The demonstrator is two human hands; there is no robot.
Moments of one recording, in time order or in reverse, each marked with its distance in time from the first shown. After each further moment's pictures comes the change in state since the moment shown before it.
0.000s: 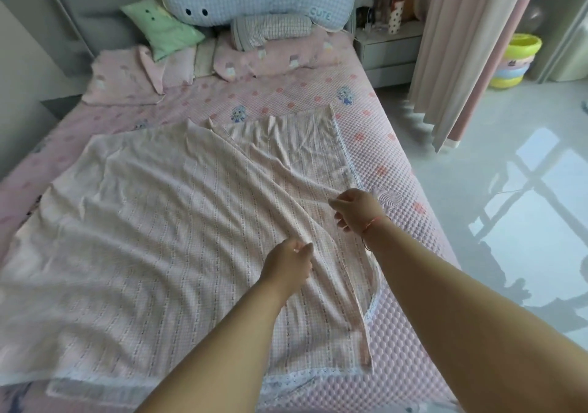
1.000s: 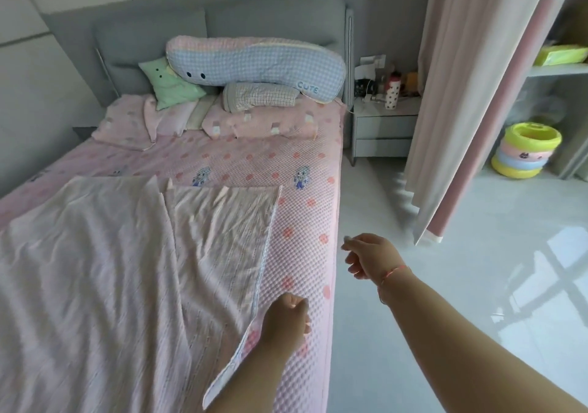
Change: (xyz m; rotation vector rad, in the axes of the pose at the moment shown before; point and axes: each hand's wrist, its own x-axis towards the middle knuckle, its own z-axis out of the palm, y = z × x) left_hand 0.161 0.307 0.274 -0.148 0.249 -0.156; right_hand 0.220 -0.017 -0.401 0.145 -0.167 0.063
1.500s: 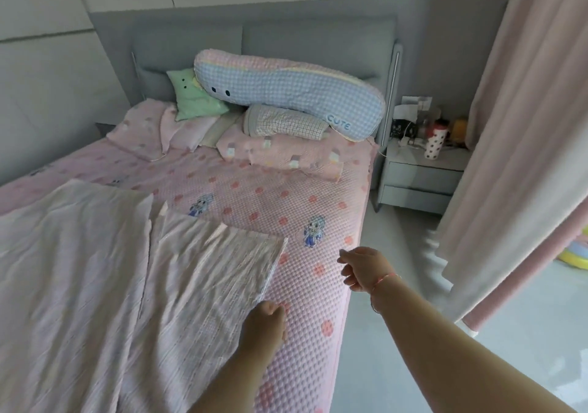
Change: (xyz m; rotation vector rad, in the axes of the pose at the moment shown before) left_hand 0.237 0.089 -0.018 -0.090 0.213 -0.055; right_hand 0.258 -0.100 0.021 -0.160 -0.122 -0.020
